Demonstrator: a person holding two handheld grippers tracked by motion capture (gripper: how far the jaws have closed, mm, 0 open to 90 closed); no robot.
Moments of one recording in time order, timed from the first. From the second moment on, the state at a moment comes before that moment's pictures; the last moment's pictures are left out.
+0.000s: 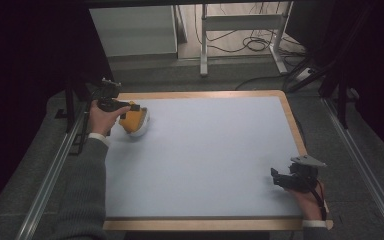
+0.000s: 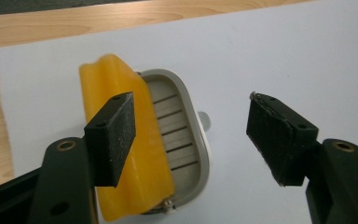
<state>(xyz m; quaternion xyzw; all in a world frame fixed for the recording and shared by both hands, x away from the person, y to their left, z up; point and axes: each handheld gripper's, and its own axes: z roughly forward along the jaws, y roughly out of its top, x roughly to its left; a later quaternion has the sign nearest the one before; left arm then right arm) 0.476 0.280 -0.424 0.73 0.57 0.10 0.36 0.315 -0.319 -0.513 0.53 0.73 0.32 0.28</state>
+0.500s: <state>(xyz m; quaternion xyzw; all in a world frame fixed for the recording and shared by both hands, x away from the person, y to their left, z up) 0.429 0.261 -0.440 0.78 0.49 0.08 0.38 0.315 -0.319 -0.512 0.53 0.73 0.32 0.28</state>
